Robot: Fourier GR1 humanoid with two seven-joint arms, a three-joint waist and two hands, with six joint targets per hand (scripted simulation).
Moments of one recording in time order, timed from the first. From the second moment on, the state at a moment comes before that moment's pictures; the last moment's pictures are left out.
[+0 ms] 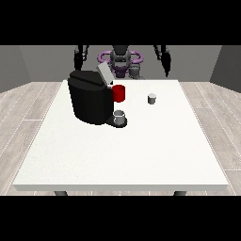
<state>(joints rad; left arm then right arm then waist) 0.02 0.11 0.02 -1.58 0.00 0.01 0.01 0.02 -0.08 0.01 -1.58 0.02 0.00 0.00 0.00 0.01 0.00</state>
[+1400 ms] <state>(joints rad) -0.24 0.29 0.12 -1.25 -0.09 -0.13 -0.06 -0.06 -0.02 -0.03 -1.58 -0.02 -0.08 -0.09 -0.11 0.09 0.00</state>
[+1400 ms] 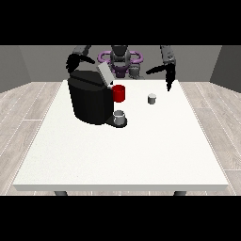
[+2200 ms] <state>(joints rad) -0.40 0.30 0.06 -0.95 -0.28 -0.09 -0.09 -0.16 -0.02 -0.04 -1.44 0.01 -0.15 -0.07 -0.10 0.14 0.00</state>
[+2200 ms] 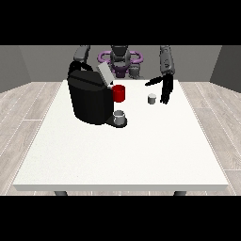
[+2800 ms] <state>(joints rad) -0.45 0.32 0.02 -0.80 -0.42 -0.04 -0.10 -0.19 -0.03 -0.04 -1.39 0.02 -0.16 -0.03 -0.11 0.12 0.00</state>
